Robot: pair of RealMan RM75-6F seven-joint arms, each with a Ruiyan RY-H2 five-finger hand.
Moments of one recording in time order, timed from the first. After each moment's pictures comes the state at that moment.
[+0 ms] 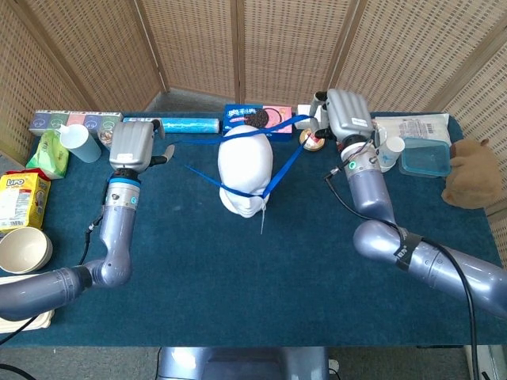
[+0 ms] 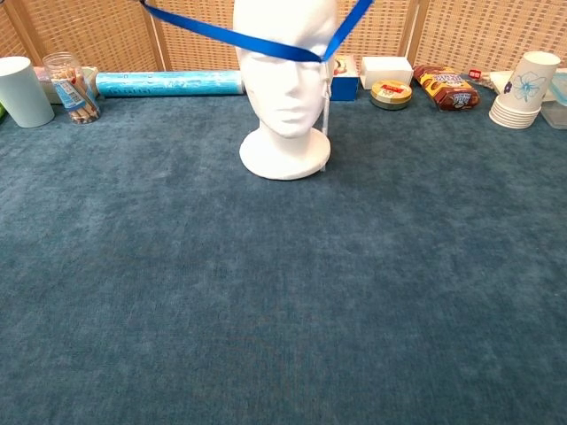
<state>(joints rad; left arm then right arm) -0.97 -1.46 -0.41 -1.43 0.67 1.18 0.68 1.19 -1.19 0.44 -1.48 -0.26 0.89 -0.48</state>
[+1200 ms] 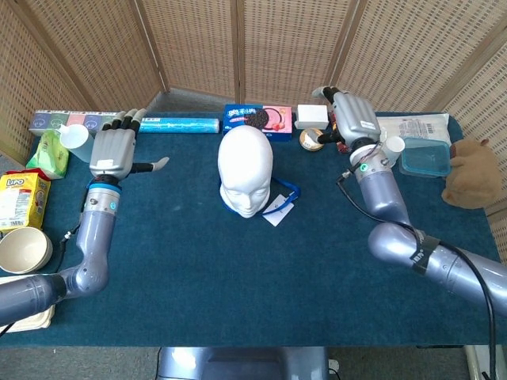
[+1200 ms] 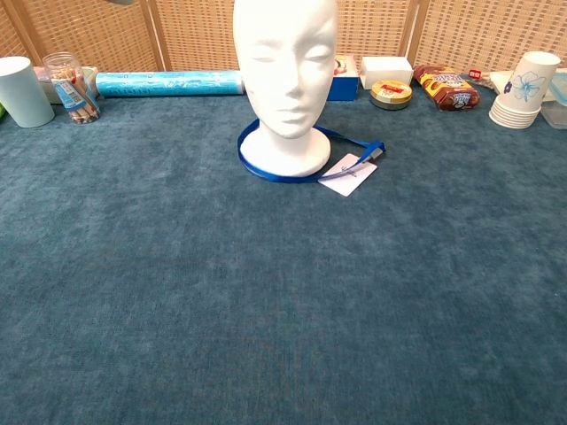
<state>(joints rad) -0.91 -1.31 -0.37 -1.58 0.60 1.15 0.64 1.15 -1.11 0.41 -1.54 -0.32 0.85 -0.34</state>
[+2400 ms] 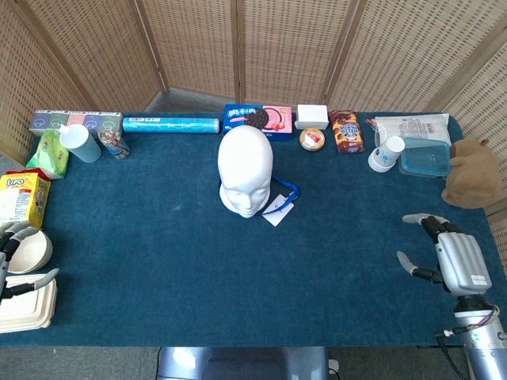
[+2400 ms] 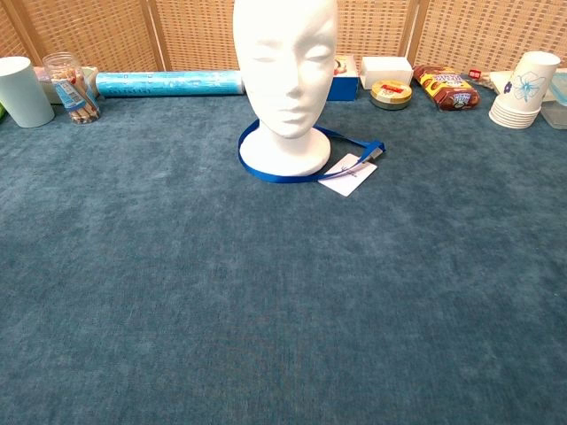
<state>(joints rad) -0.13 -1.01 0.07 -1.70 1.41 1.54 -0.10 0.28 -0.90 0.02 -2.04 -1.35 1.48 -0.02</state>
